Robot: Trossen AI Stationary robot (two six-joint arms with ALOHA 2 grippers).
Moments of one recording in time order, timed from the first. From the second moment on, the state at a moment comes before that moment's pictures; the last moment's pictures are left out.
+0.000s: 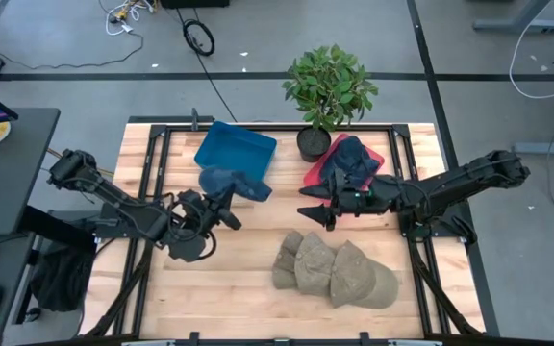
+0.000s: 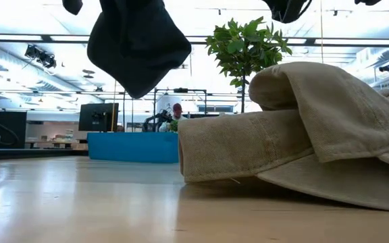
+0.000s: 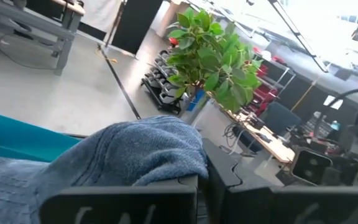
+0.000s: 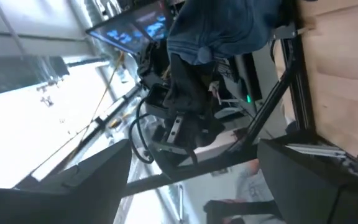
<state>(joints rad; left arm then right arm) -0.54 1.32 0.96 0.05 -1.54 -0.92 0.21 1.19 0.74 0.49 0.23 1.91</state>
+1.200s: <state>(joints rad) -0.48 1.32 0.96 0.14 -1.49 -0.84 0.13 1.69 0.95 0.86 0.40 2.09</state>
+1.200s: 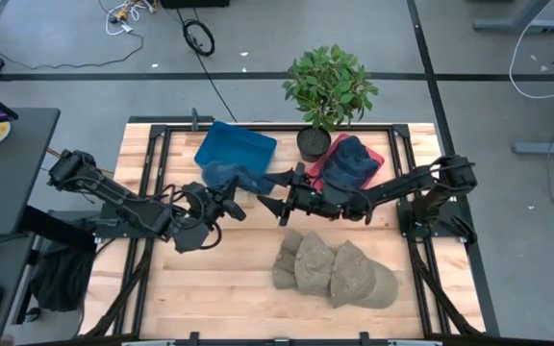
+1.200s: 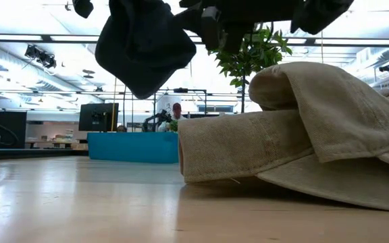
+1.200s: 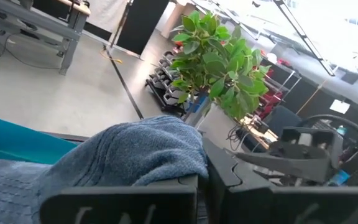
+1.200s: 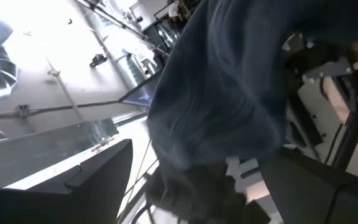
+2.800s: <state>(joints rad) -0.51 1.31 0.96 0.17 -1.18 -0.56 0.08 1.70 1.00 0.81 0.43 1.80</state>
